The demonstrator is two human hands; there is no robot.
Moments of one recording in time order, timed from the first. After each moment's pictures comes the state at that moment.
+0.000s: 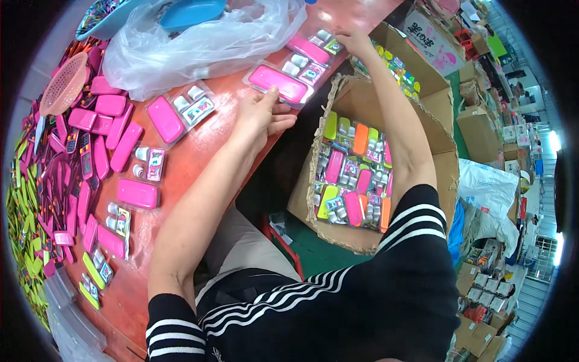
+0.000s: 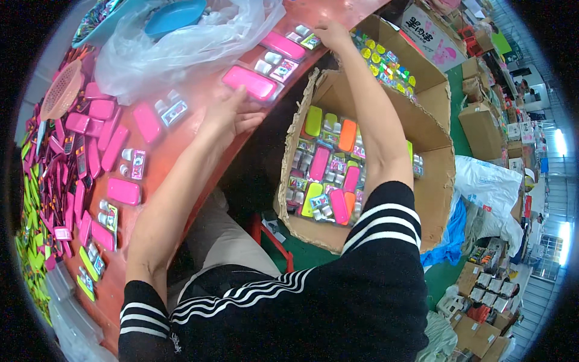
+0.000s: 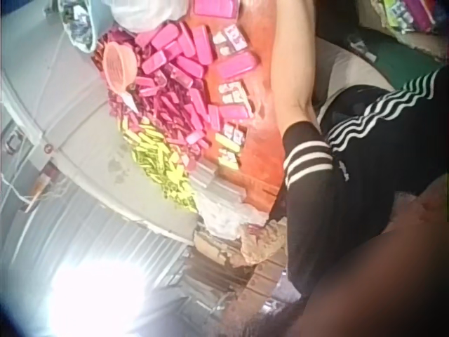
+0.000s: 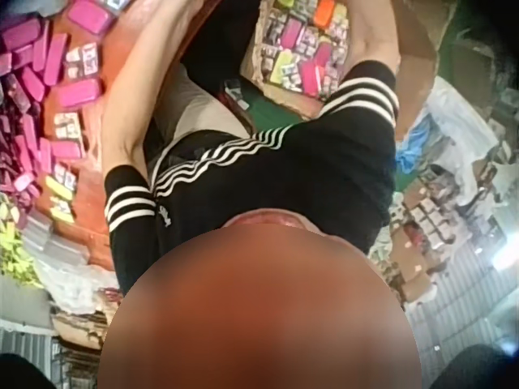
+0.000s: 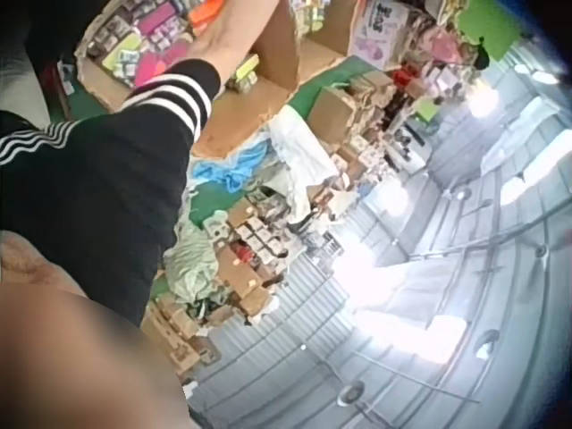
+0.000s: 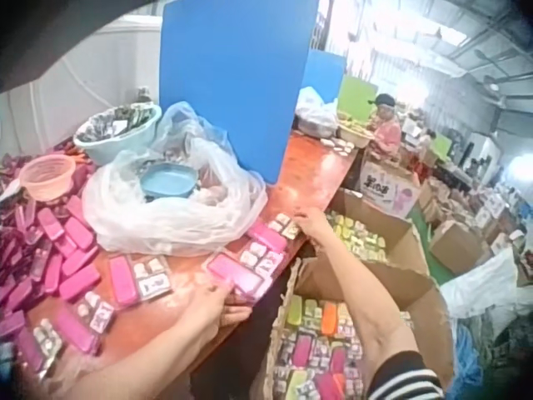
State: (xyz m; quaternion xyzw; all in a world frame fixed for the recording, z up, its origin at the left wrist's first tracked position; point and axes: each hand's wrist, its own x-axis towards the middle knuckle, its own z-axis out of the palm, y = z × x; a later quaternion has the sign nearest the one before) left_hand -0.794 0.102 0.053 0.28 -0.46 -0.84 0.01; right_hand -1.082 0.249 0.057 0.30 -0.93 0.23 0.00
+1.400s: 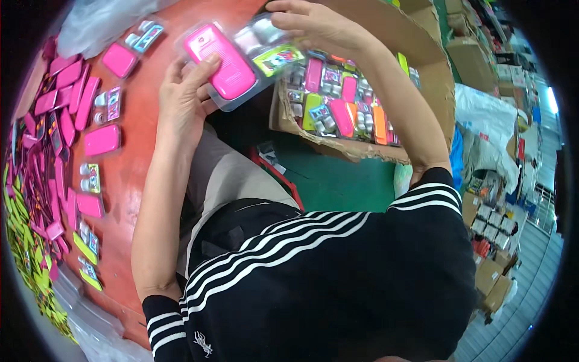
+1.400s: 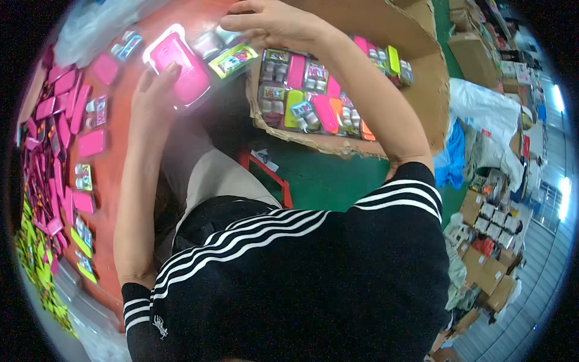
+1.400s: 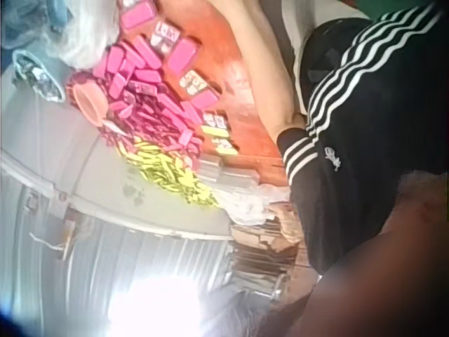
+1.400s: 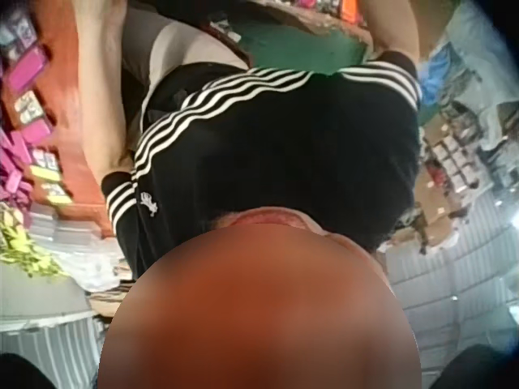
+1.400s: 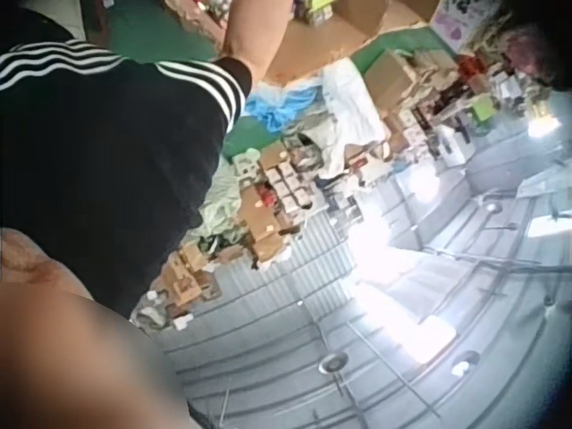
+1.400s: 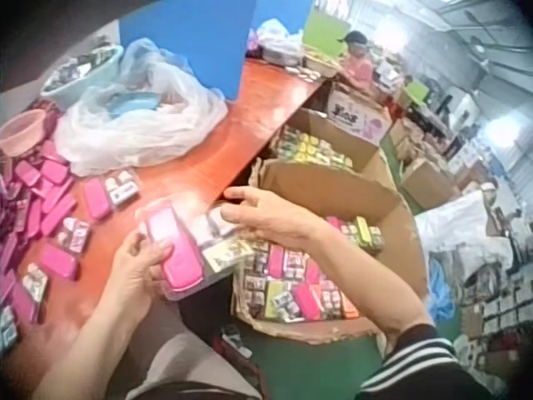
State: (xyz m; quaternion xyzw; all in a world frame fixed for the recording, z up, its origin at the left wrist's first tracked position) left_hand -0.664 0.120 0.077 0.23 -0.52 -0.82 0.06; right_hand -0.805 0.292 0.138 0.12 -0.67 0.57 -0.46
